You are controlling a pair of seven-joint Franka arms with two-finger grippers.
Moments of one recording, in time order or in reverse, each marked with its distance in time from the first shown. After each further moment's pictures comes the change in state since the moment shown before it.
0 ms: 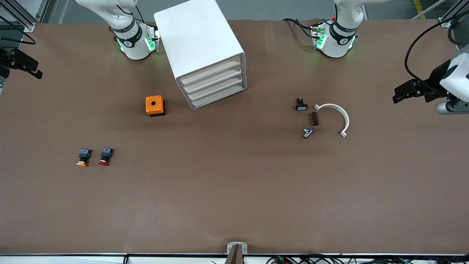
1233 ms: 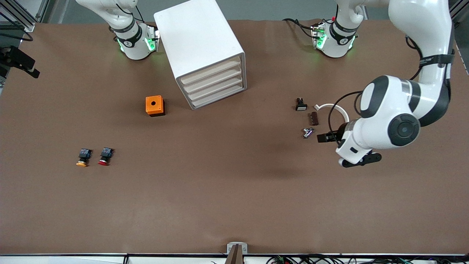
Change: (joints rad) left arm -0.226 0.399 -0.016 0.049 -0.082 0.170 -0.405; right arm -0.015 -0.044 0.001 -0.049 0.020 0.064 0.001
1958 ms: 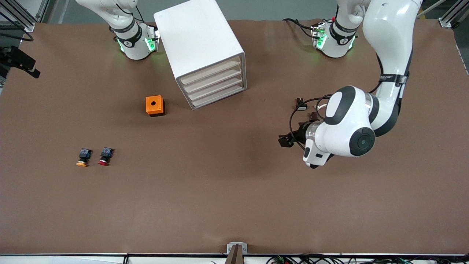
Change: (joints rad) left arm -0.085 0.134 -0.033 0.100 -0.325 0.005 -0.452; right arm 0.000 0.000 0.000 -0.002 0.000 0.000 0.000
